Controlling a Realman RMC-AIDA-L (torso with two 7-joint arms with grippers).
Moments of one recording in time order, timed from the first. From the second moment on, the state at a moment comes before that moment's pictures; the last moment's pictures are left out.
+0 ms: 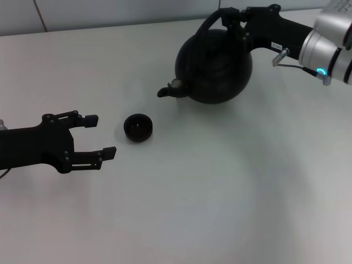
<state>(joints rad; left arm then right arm) -0.38 -2.04 1.04 0.88 1.85 1.50 -1.42 0.57 2.08 -0.98 -0.57 -1.38 -0.96 0.96</state>
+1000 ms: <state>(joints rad) -0.38 -2.04 1.04 0.88 1.85 1.50 -1.42 0.65 2.08 -1.11 -0.61 -1.38 -0.88 0.94</state>
